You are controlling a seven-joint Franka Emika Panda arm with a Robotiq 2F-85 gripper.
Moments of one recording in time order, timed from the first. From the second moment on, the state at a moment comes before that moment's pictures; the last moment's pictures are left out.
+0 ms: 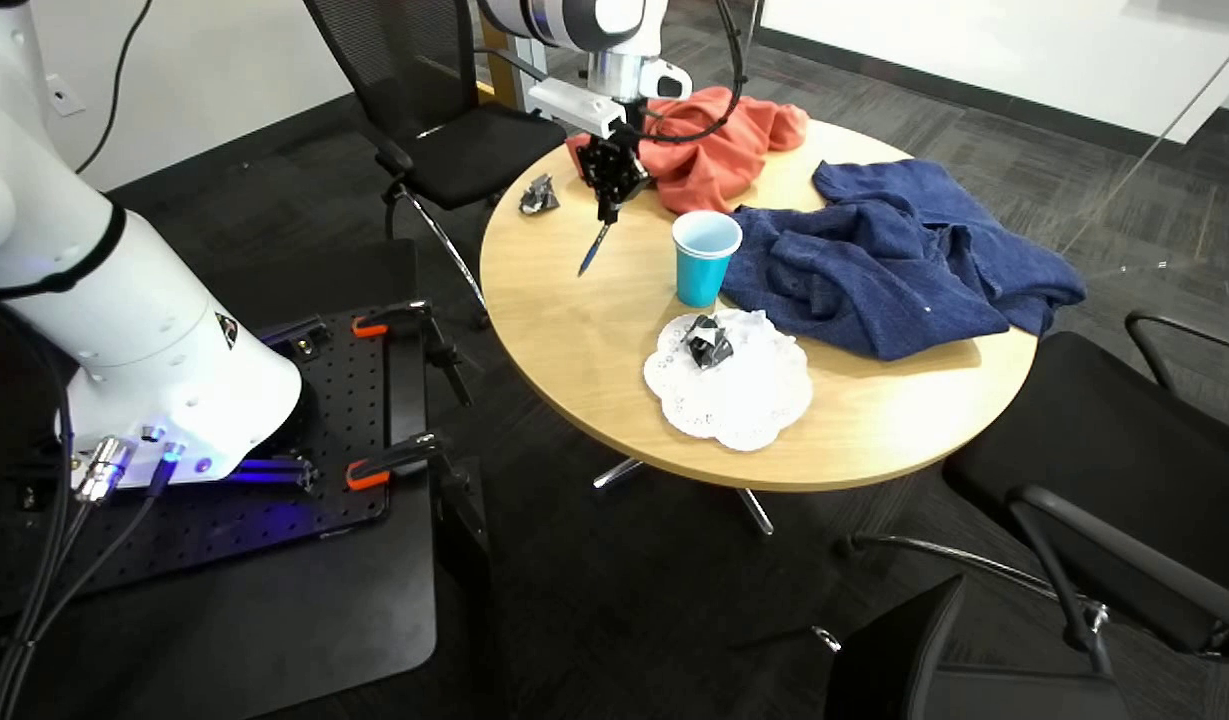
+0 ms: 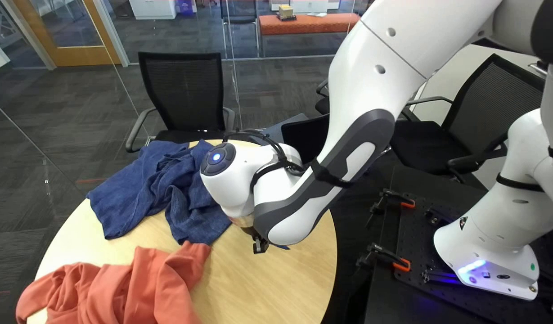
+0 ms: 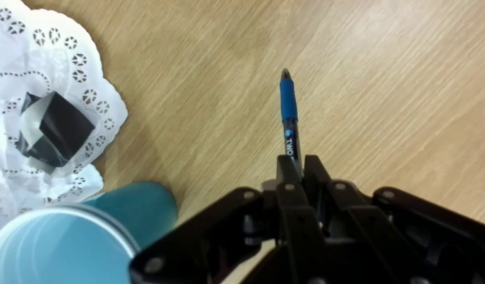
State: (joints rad) arm 0.28 0.52 0.12 -2.07 -0.20 2.38 0.05
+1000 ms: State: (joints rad) arm 0.32 0.56 0.15 -2.01 -0.27 2.38 -0.06
